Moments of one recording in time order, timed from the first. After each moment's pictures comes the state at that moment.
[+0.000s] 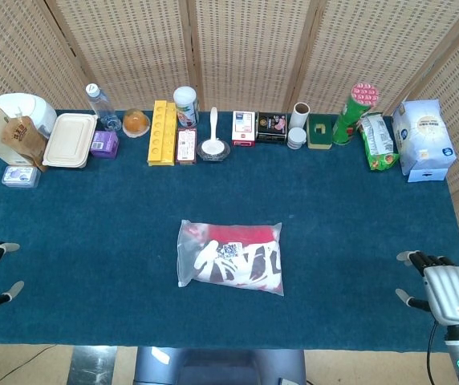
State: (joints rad) left arm -0.03 -1.10 -0.03 -1.66 1.55 1.57 0.12; right arm 0.09 -1.12 0.05 -1.59 -1.56 1.47 -0.03
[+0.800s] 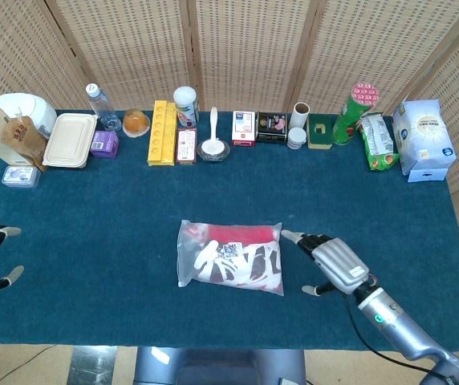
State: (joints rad) left arm -0.09 -1.04 -0.07 -1.69 1.56 1.54 0.13; right arm 0.49 -1.13 0.11 -1.80 -1.61 0.95 0.07
